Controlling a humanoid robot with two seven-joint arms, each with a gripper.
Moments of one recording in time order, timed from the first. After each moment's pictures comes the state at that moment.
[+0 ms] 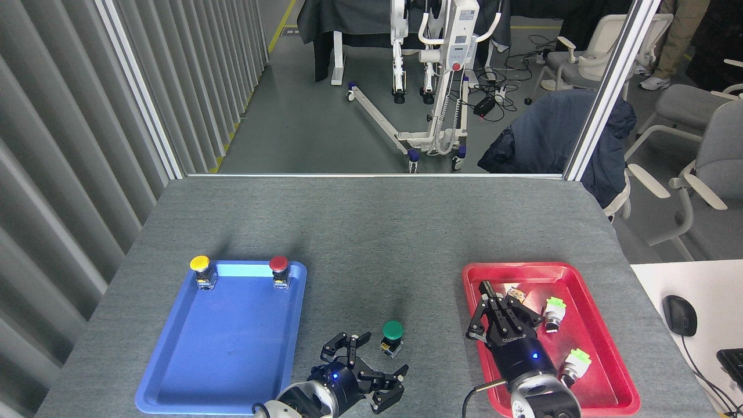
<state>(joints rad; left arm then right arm) -0.31 -0.01 -0.50 -1.04 -1.47 -0.35 -0.03 -0.10 0.10 -0.08 -1.46 1.50 -0.28 0.04</state>
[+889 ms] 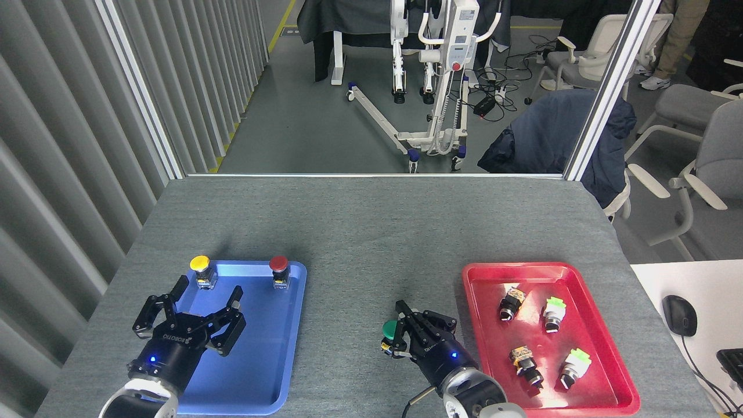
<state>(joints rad) -0.05 0.09 0.17 -1.61 -1.43 -0.36 0.00 -0.22 0.13 0.18 -1.19 1.50 -0.29 0.05</state>
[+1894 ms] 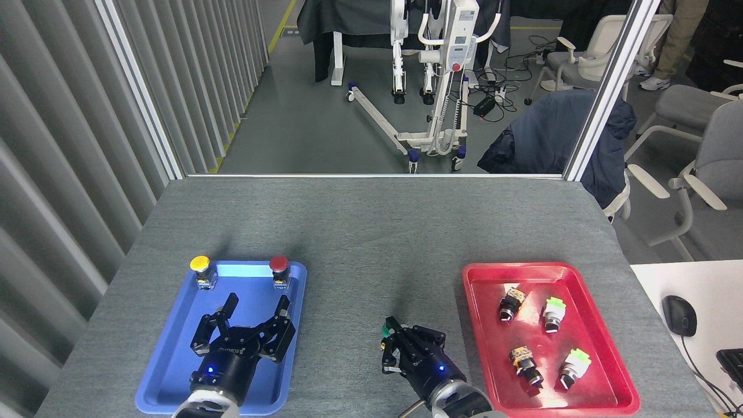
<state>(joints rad) -0.04 -0.09 0.09 -1.57 -1.43 -0.25 -0.01 -0.22 0.13 0.24 -1.08 1.50 -0.24 0.02</state>
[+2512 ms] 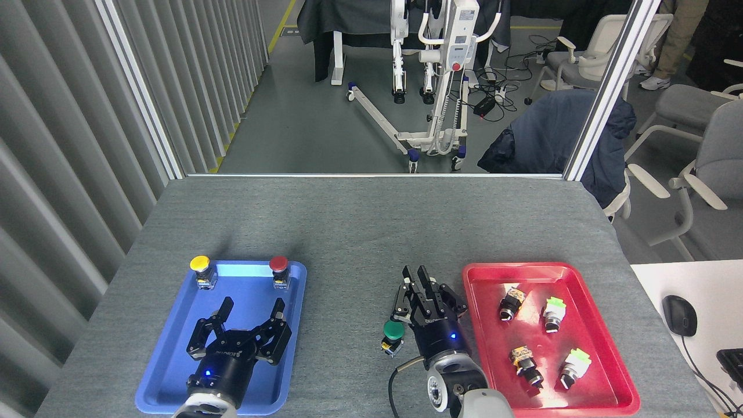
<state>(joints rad) -0.03 -0.08 0.09 -1.56 -1.43 -0.24 0.00 -0.26 0.20 0.14 -1.18 1.40 -0.04 -0.13</state>
